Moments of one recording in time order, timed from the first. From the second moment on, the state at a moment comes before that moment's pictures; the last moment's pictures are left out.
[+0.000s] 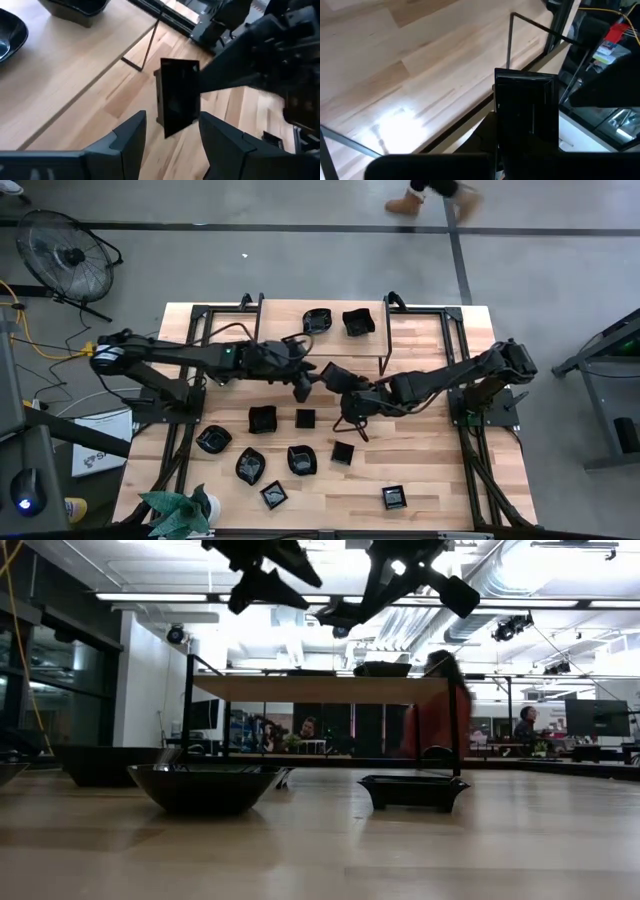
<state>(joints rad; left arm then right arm) -0.01 1.37 1.13 -0.27 -0.20 -0.53 0.24 1.65 1.36 -0.68 0.72 -1.22</state>
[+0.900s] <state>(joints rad) -0.01 1.44 1.14 -0.29 -0.14 -0.54 0.25 1.65 1.36 -0.66 0.65 -1.26</state>
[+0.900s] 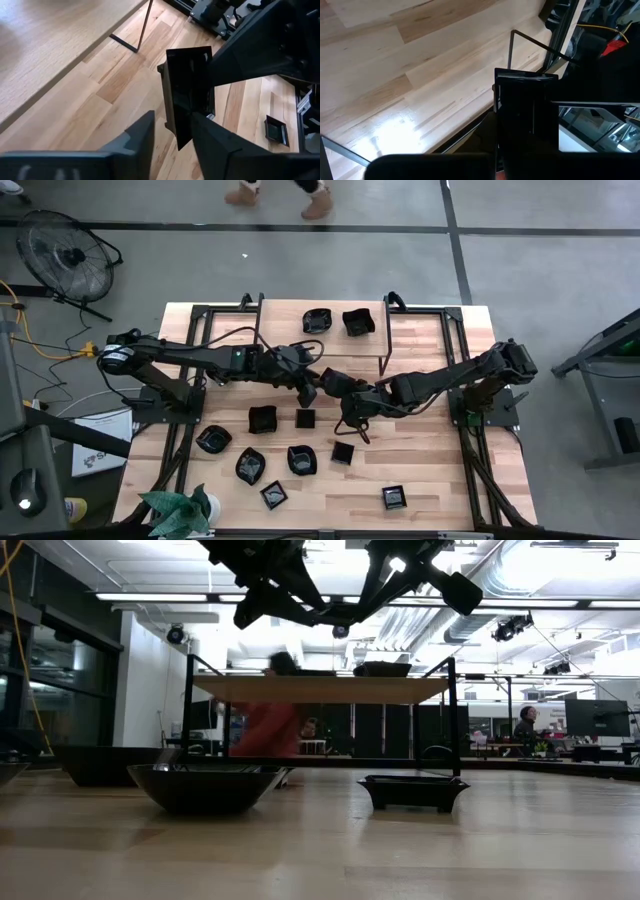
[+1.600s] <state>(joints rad) -0.01 1.44 1.14 -0.29 -0.11 -0.53 0.25 1.65 1.36 -0.66 0.65 -1.25</state>
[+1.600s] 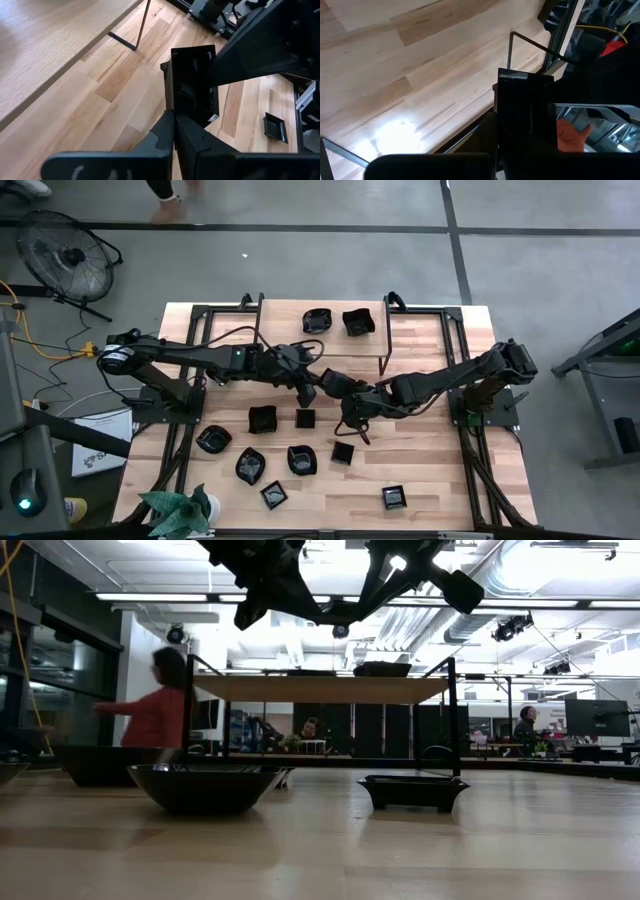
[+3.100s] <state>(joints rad) 0.30 1.25 1.14 -0.53 -0.12 -0.80 0.30 1.43 1.36 -0.90 0.84 0.15</state>
